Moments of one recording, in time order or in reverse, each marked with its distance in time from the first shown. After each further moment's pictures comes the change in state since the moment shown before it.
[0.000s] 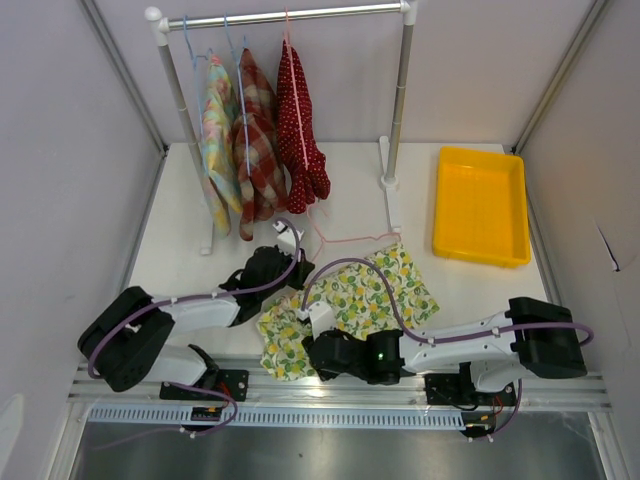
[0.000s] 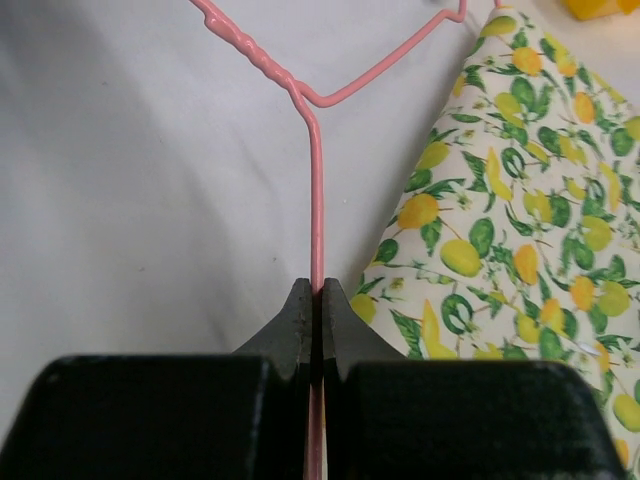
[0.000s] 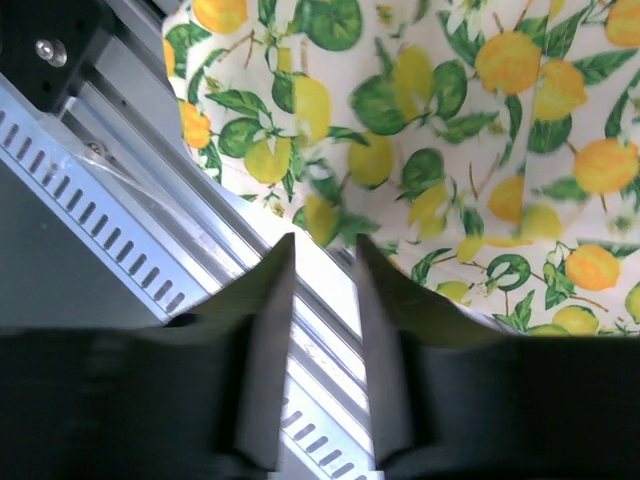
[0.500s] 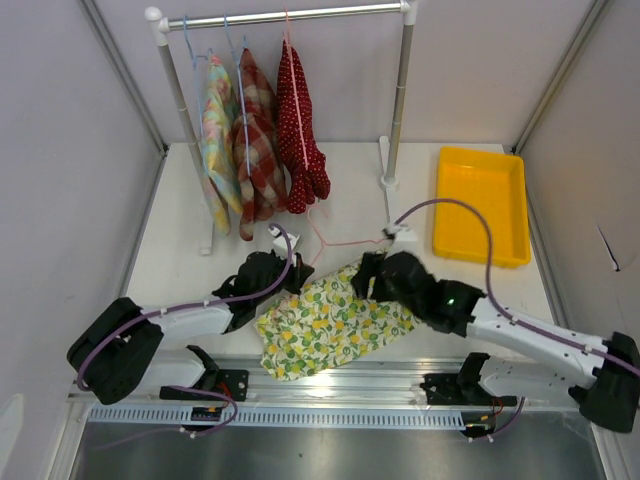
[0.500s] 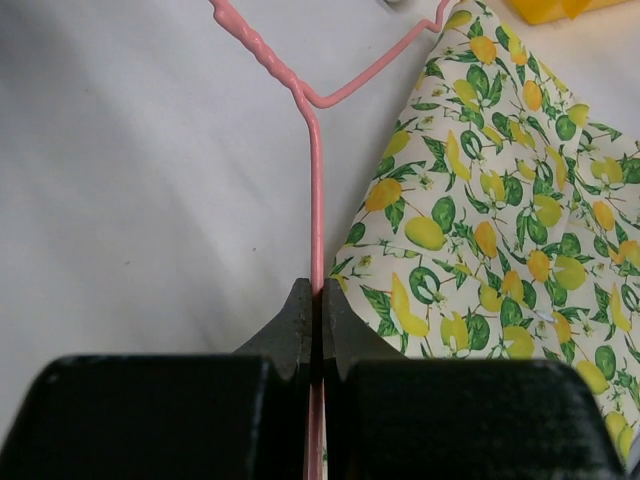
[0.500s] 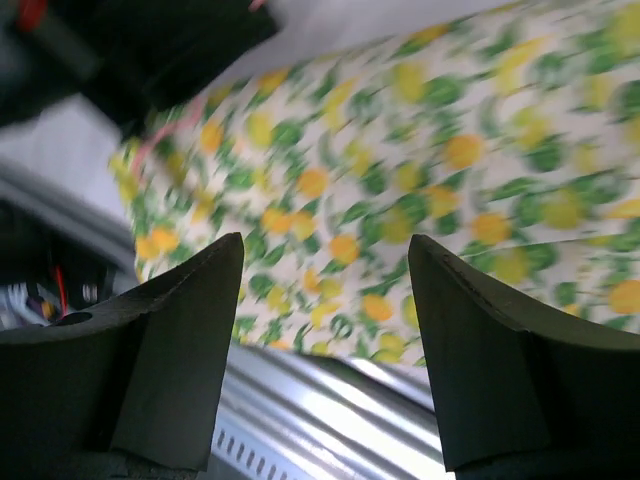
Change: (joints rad) left arm -0.006 -0.090 -0.060 0.017 0.048 -0.001; right arm -0.435 -0.370 -0.021 -0.160 0.012 0.014
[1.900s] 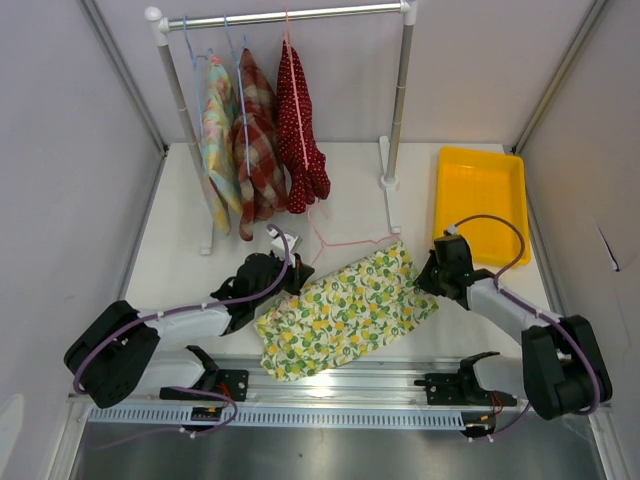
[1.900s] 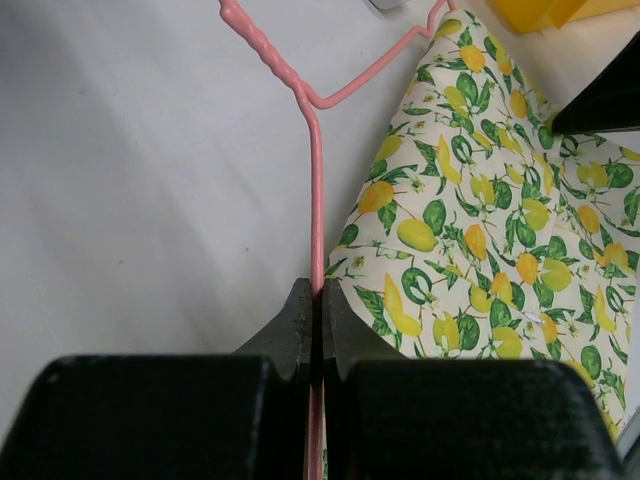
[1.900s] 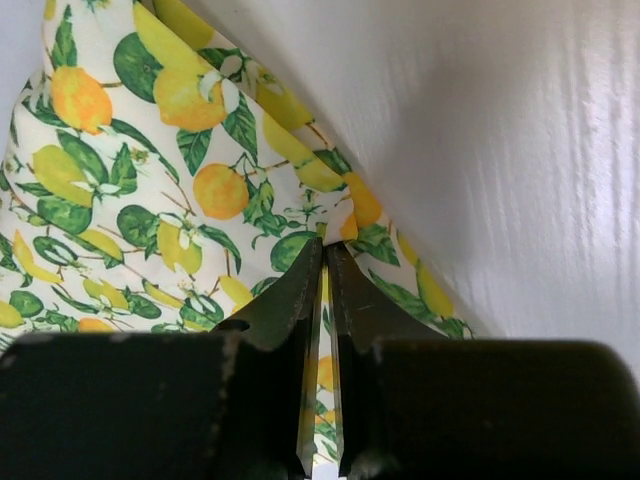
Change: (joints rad) left arm -0.008 -0.021 -0.006 0.001 0.000 -0.016; right arm -0.825 0.190 -0.268 0.199 -0.382 -0.054
